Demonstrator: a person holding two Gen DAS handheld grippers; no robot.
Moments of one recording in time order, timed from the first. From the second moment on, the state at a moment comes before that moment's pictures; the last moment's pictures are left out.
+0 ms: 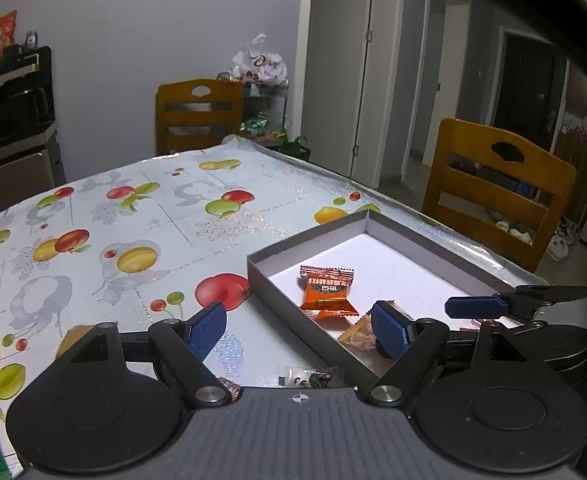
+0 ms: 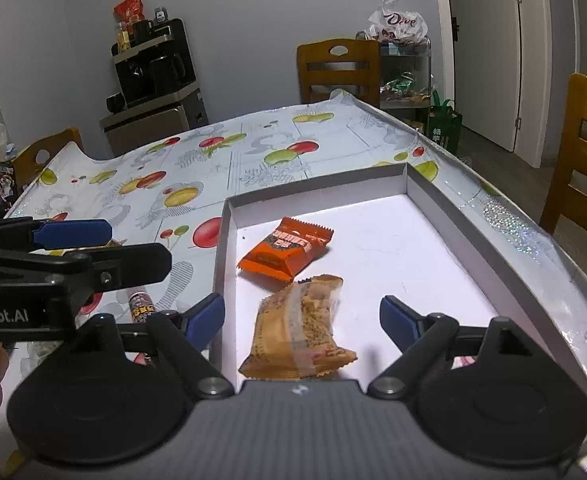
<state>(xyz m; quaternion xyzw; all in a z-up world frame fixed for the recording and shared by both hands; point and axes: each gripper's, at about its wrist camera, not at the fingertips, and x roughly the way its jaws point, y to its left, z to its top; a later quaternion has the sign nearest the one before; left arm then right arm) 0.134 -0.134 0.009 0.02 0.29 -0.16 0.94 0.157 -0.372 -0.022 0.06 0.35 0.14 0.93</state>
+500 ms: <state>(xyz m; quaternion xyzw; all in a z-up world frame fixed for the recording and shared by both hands) 0.095 -0.107 0.027 0.00 0.26 -0.16 0.95 0.121 -0.373 0.006 0.06 0.31 0.13 0.94</state>
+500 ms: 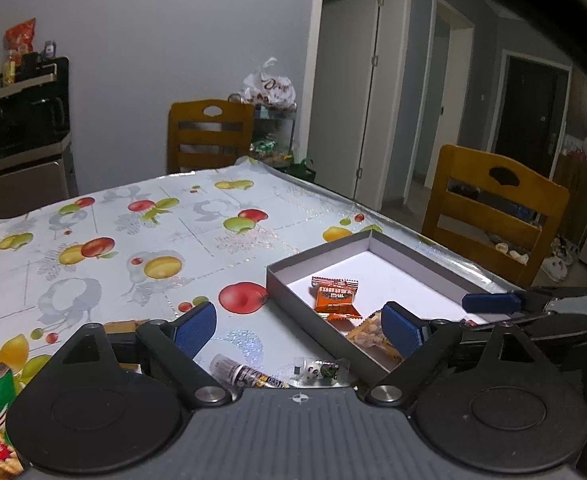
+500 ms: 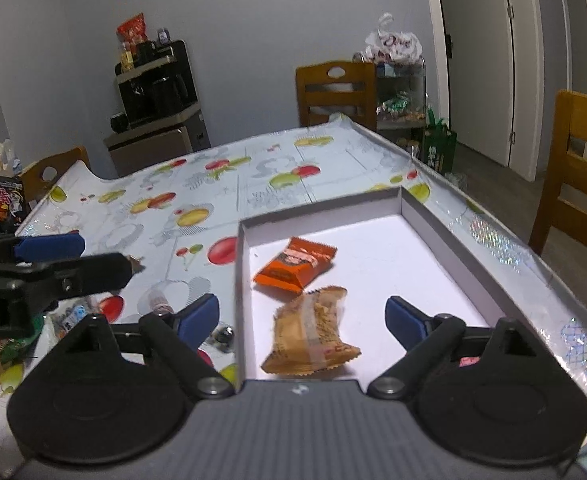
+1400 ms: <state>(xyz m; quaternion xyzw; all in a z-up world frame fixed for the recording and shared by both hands) 0.025 -0.034 0.020 -0.01 0.27 -0.11 0.96 0.068 -0.322 0.039 0.03 0.29 0.23 0.93</state>
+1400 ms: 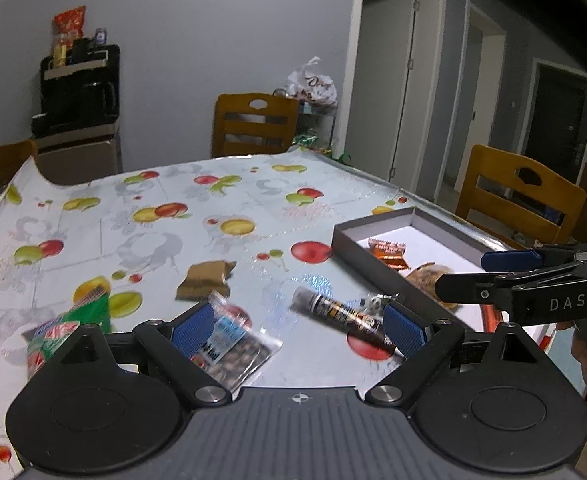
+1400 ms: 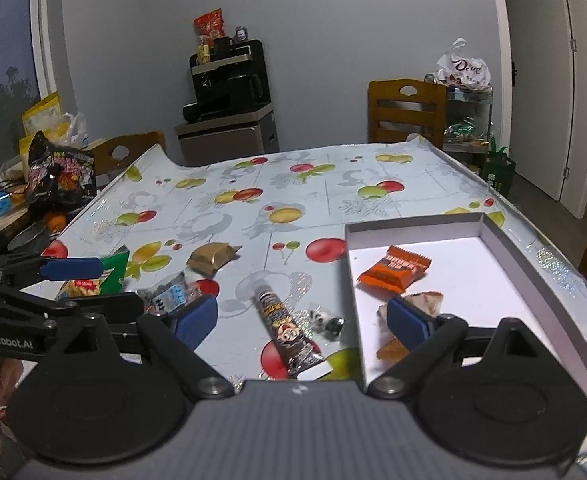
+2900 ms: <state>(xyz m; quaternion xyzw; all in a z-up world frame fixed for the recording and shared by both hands) -0.012 -0.034 -0.025 0.02 0.30 -0.13 0.94 0.061 -0.258 -0.037 -0.11 0.35 0.21 0.91</state>
